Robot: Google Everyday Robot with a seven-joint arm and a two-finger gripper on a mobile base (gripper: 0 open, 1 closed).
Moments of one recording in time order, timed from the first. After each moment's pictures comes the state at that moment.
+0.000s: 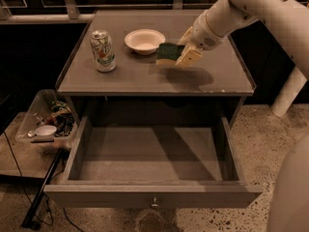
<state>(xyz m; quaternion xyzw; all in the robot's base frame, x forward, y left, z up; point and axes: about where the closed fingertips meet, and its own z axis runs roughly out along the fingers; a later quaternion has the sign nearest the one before) 0.702 -0.109 0.884 -0.64 0.70 0.05 0.32</state>
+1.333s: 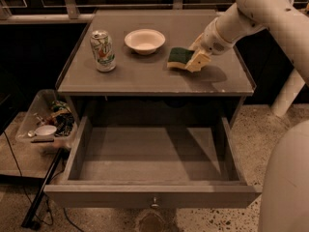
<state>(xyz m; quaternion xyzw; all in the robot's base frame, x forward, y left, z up) 0.722 -0.148 0.856 -0.60 0.73 0.06 0.31</state>
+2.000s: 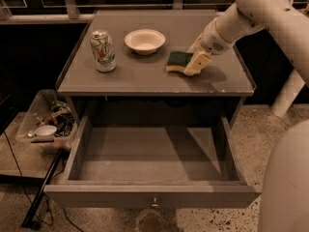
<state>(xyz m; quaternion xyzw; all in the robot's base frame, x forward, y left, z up) 0.722 -0.147 0.856 -0.60 0.73 0.06 0.31</state>
